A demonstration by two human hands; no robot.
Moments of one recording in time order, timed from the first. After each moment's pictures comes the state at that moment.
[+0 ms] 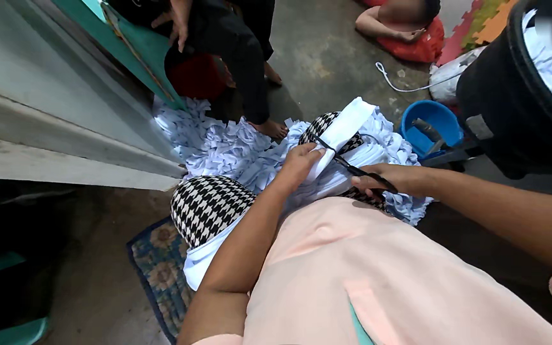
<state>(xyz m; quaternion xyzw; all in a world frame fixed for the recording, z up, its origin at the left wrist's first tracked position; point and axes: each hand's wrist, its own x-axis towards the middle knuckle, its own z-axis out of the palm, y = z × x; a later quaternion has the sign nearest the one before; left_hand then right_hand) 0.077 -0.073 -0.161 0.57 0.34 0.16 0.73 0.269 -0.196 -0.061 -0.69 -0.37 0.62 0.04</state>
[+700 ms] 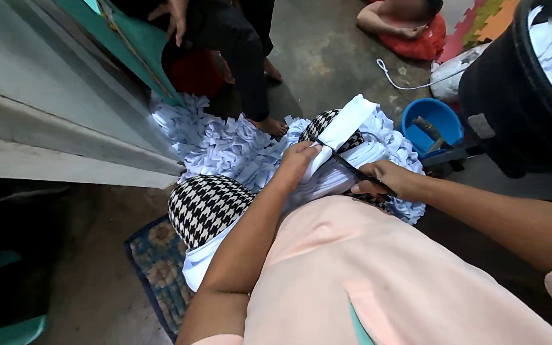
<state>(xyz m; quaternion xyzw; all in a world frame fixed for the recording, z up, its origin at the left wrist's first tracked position) 0.074 -0.070 -0.169 0.54 0.37 0.18 0.73 0.264 -0.200 -0.073 -0.72 -0.39 0.57 0.08</state>
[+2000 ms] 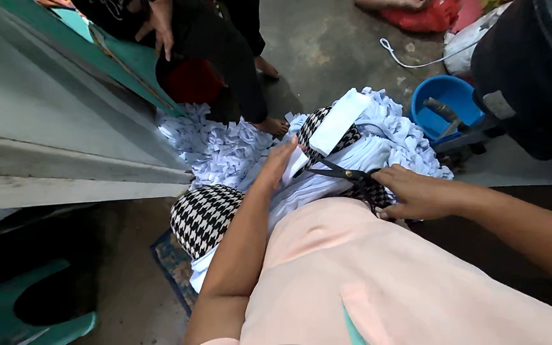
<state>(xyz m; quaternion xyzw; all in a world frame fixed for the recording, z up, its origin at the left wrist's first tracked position) 0.064 -0.050 -0.182 0.55 0.40 0.12 0.73 0.294 -0.232 -0.058 -0.66 -0.59 0.44 -0.14</state>
